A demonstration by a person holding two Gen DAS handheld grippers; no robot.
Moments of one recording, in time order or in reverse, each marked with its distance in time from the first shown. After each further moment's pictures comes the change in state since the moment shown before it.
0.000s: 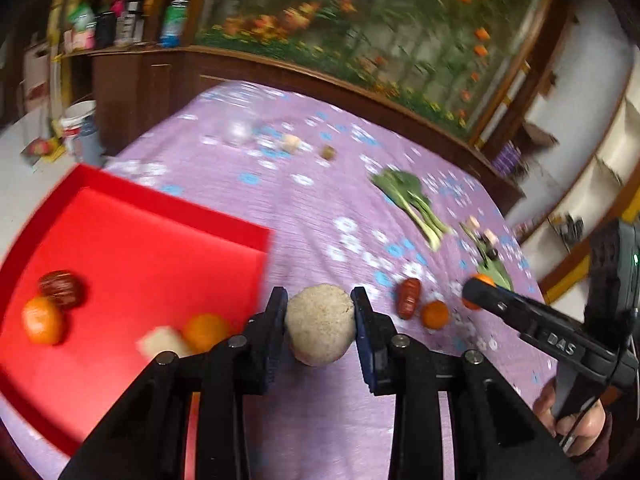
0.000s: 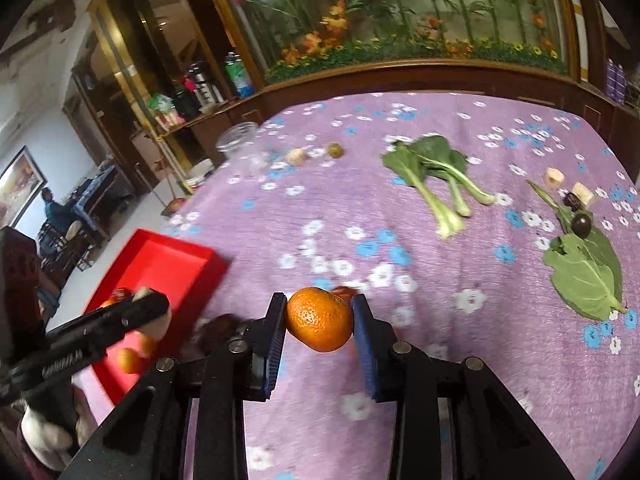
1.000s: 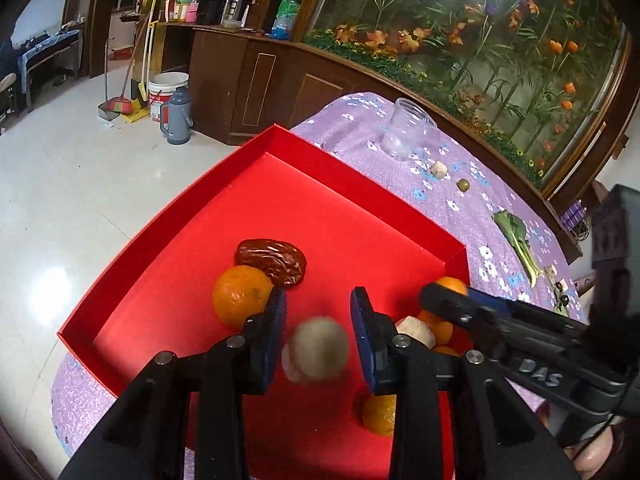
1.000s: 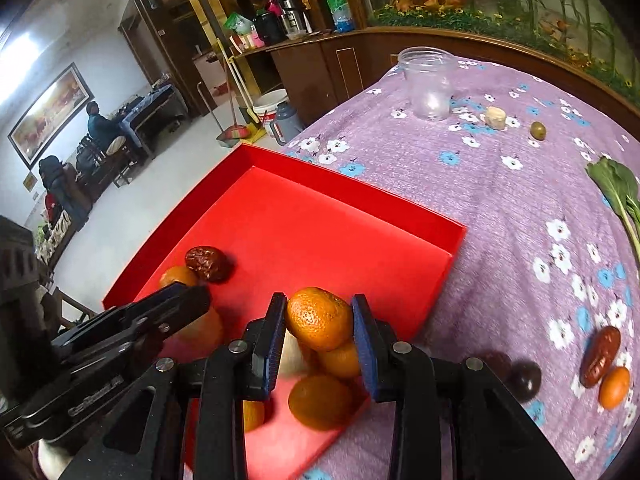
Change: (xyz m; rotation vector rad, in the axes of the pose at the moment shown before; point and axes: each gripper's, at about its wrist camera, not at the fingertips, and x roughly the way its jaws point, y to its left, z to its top) left arm -0.033 0.134 -0.021 -0.202 -0.044 0.198; right arm 0.129 0.187 -0.008 -0.224 0.205 0.136
